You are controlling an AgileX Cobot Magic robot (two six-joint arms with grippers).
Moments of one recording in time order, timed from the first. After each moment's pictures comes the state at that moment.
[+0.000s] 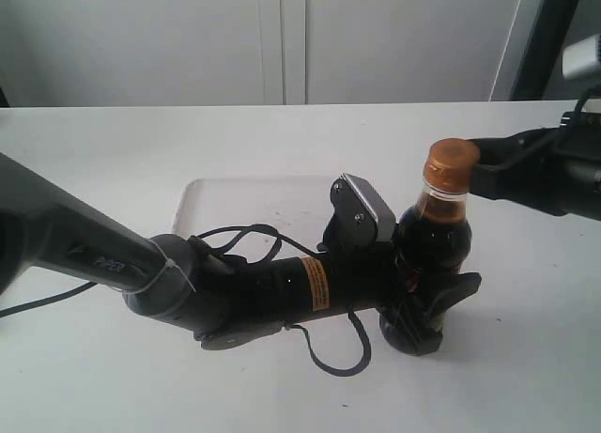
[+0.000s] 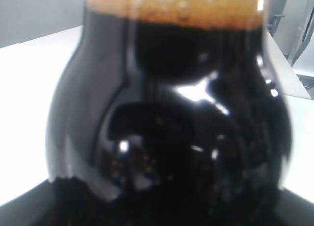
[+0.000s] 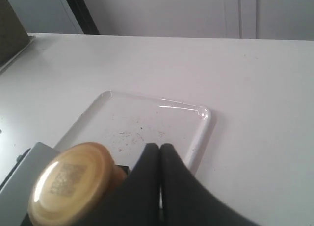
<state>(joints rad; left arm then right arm) -0.90 2.14 -1.08 0.53 -0.99 -0.36 0.03 1.16 -0.57 1.72 0.56 -1.70</state>
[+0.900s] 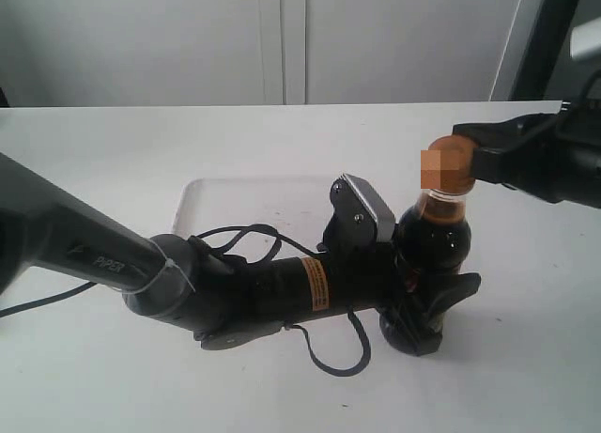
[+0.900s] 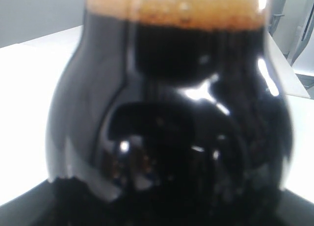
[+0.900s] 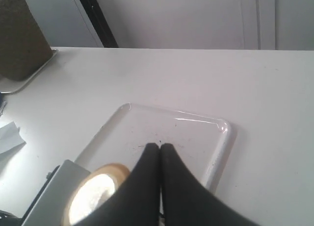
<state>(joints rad) -0.90 2.14 -1.08 0.53 -0.99 -0.36 0.04 1.16 -0.59 1.75 0.62 -1.69</state>
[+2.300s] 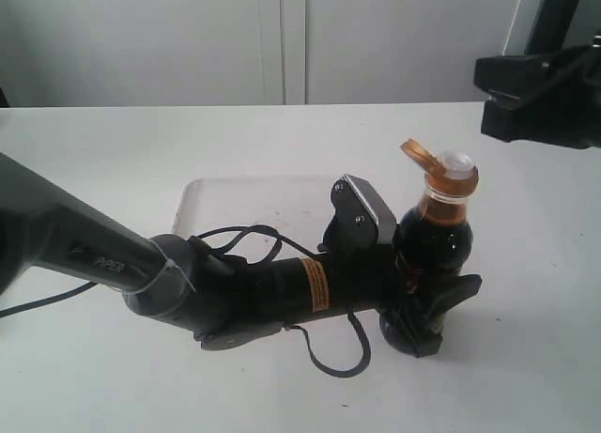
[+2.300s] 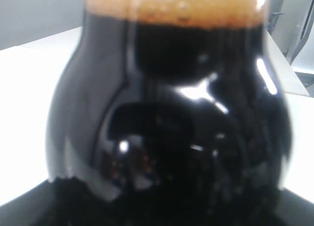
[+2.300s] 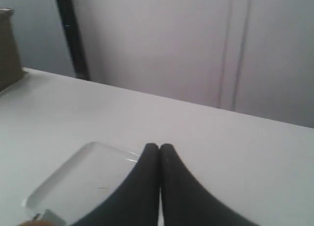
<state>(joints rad) -0.90 2.14 -1.08 0.53 -1.00 -0.34 0.10 1.04 -0.67 1.74 0.42 -1.77</state>
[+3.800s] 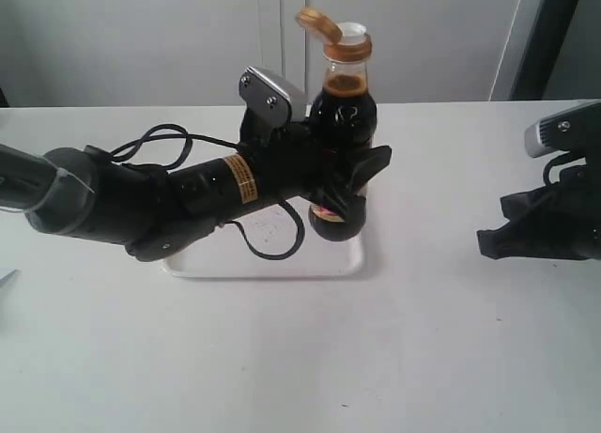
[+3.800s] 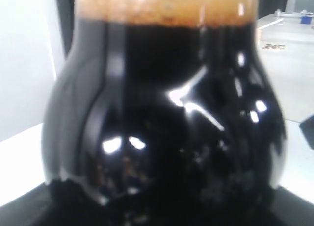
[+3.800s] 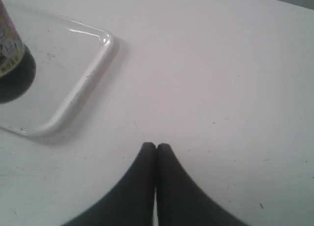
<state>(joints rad) -0.69 1.95 -1.07 0.51 -0.87 -0.36 0.10 1.22 -0.52 1.70 0.17 -1.88</state>
